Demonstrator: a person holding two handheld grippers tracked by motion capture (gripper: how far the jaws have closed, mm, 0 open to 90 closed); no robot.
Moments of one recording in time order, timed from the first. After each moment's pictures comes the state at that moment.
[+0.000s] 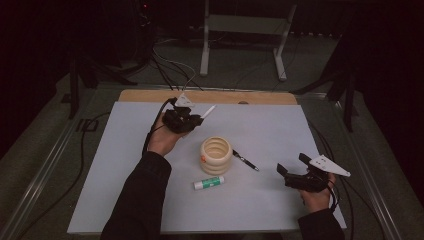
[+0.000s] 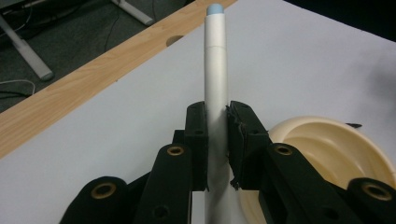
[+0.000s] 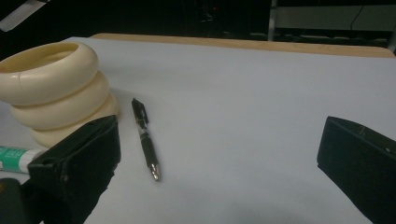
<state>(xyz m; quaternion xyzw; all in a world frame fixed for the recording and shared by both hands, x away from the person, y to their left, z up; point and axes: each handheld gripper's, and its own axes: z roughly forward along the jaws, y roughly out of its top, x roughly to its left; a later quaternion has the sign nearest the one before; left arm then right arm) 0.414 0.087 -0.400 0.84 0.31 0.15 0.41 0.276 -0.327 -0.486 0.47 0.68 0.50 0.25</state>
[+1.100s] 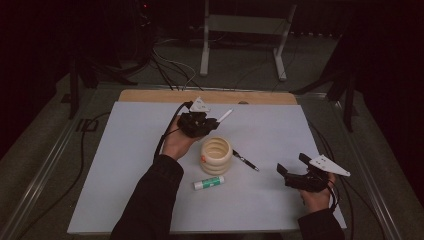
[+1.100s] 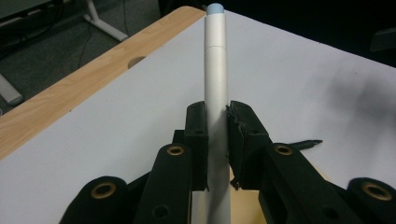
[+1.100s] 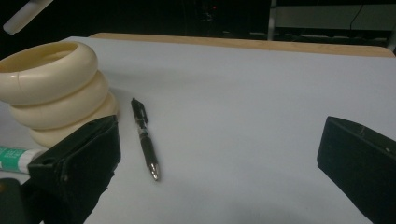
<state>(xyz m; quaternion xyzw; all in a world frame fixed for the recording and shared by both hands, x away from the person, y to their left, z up) 0.403 0.047 -0.400 0.84 0.27 0.13 0.44 0.276 -0.327 -0.486 0.47 0.69 0.50 0.25</state>
